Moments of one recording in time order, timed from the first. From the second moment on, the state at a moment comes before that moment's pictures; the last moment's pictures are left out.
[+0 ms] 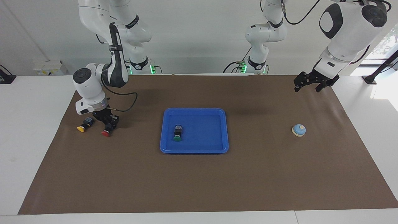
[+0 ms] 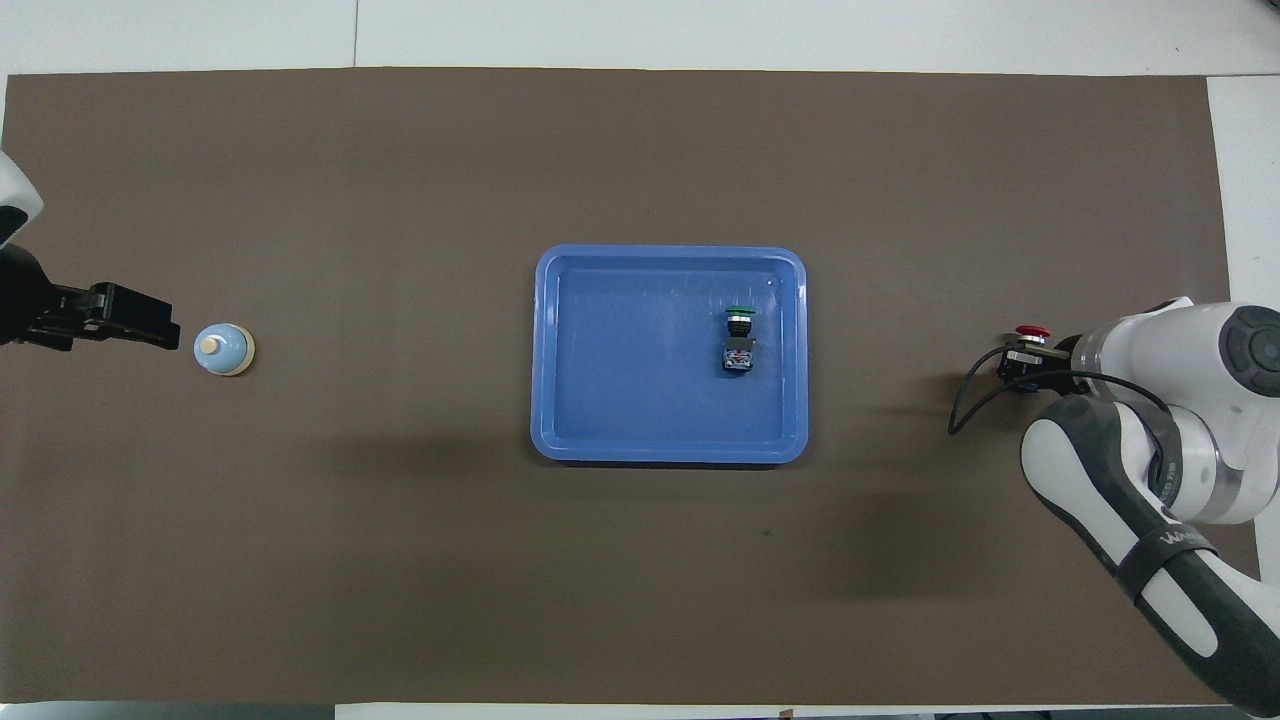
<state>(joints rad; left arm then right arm) 0.00 -0.01 -0.04 -1.69 -0.02 1.60 0.04 -0.13 0.10 0.03 -2.30 -0.04 2.44 0.23</state>
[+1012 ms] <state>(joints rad) 0.00 -0.01 -0.04 -1.69 -0.02 1.60 0.04 0.41 0.23 0.04 -1.78 -0.01 1.99 0.45</state>
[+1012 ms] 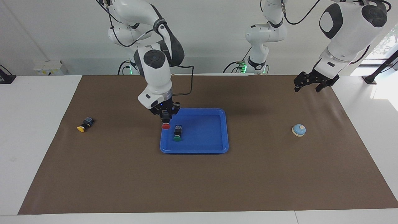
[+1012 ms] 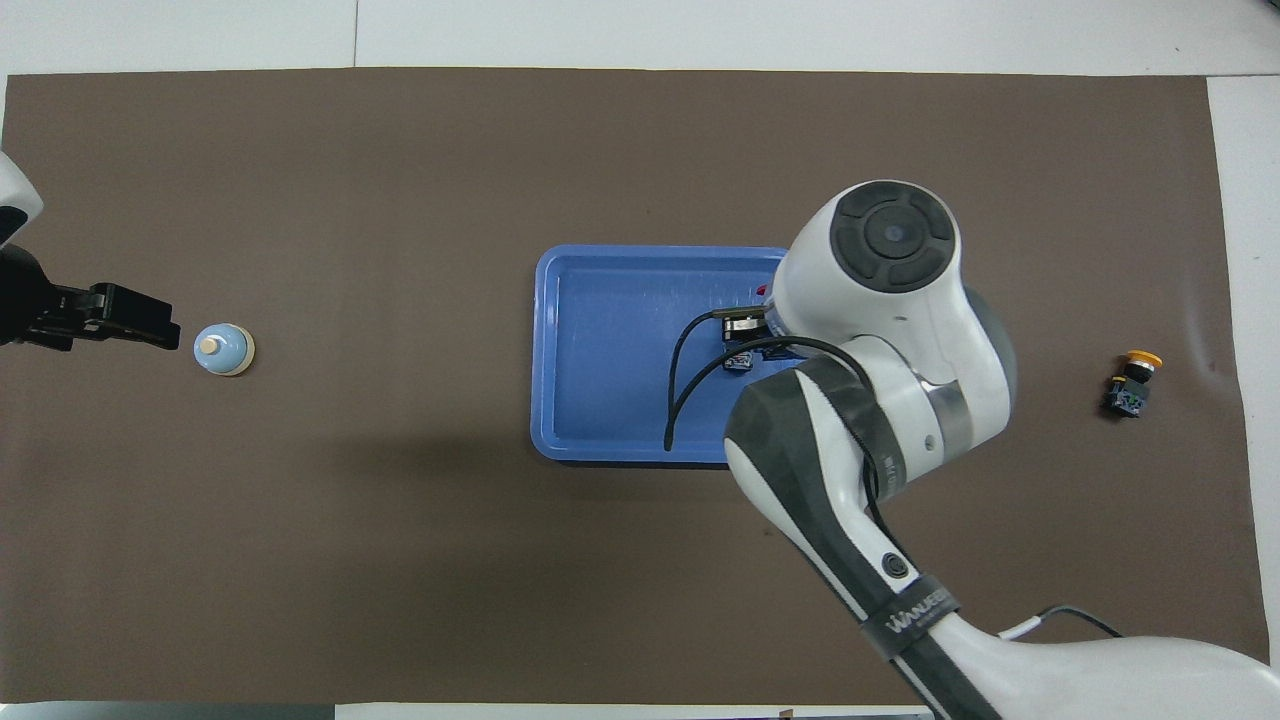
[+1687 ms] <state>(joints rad) 0.00 -0.01 -0.04 -1.69 -0.02 1.60 0.04 0.54 0.42 0.04 -1.77 -0.01 2.18 0.48</state>
